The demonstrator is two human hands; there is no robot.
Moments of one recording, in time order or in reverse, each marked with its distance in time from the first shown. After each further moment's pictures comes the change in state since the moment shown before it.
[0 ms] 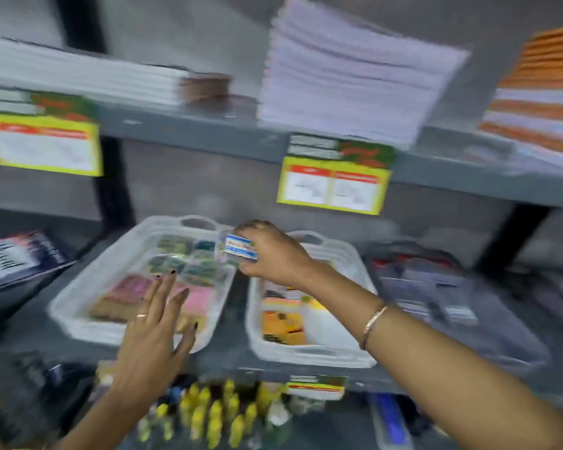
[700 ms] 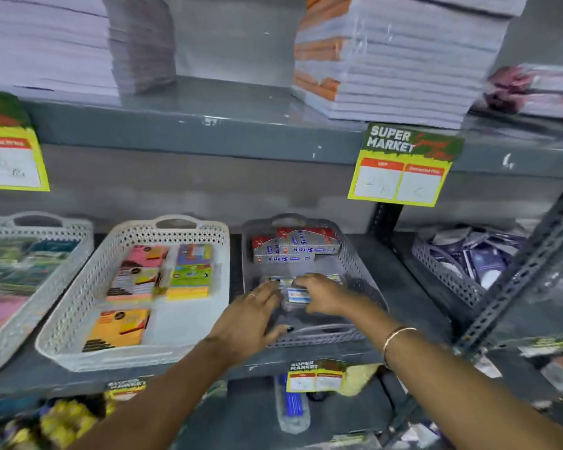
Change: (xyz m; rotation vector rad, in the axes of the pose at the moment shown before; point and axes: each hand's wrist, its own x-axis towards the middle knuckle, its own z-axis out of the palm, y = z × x) left_hand 0.073 0.324 0.186 -0.066 -0.530 0.482; right_hand -0.242 0.310 -0.033 -0.050 -0.366 0.479
